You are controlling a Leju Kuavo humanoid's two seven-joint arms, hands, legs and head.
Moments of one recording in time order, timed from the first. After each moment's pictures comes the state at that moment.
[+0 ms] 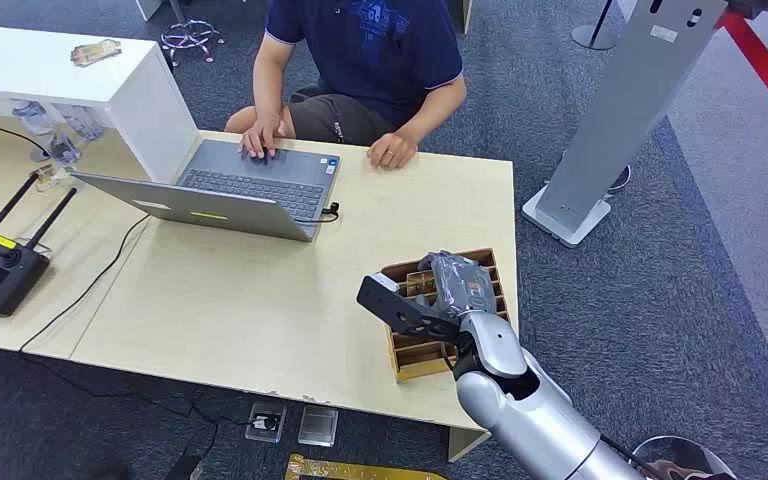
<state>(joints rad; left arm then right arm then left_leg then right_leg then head) -0.12 0.12 -1.26 -0.20 1.56 0.08 0.05 -0.59 0.01 0.92 -1.24 0.75 -0.06 0.57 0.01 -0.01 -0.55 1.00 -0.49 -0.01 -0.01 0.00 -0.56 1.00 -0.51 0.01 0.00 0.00</state>
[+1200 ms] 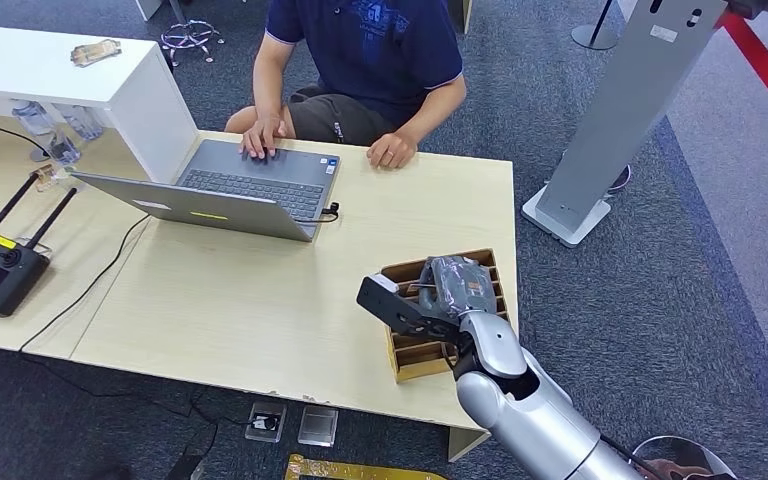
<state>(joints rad) -0.12 0.12 -1.26 -0.20 1.56 0.08 0.04 -0.59 0.01 0.92 -1.24 0.76 -0.06 0.57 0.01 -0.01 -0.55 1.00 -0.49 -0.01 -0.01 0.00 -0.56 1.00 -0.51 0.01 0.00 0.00</state>
